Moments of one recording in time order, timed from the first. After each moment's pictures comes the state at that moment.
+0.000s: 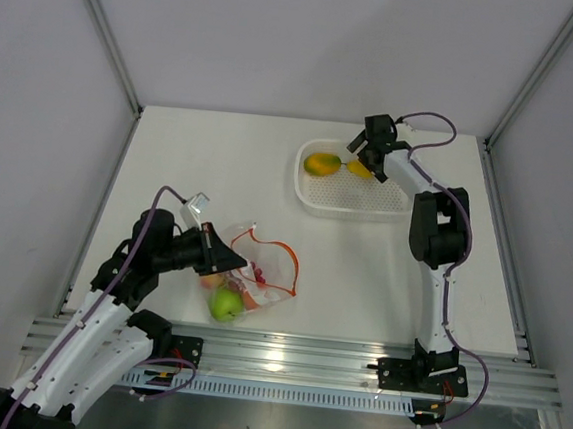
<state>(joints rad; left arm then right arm) -0.37 0.61 0.60 -0.50 0.59 -0.77 0.28 2.27 1.88 -0.41 0.33 0.88</state>
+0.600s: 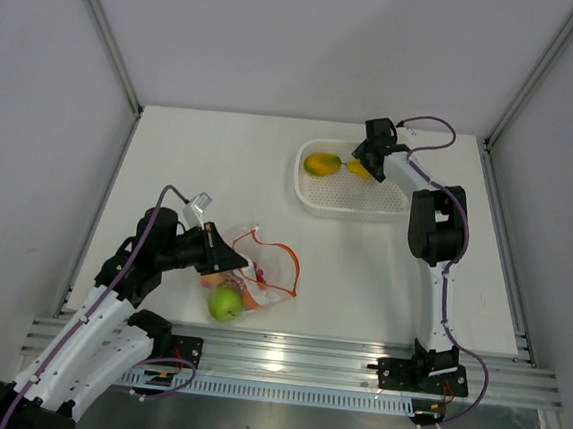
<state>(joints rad) -0.37 0.64 0.60 -0.49 0.59 -0.77 0.27 2.32 1.88 -0.39 0.34 0.88</state>
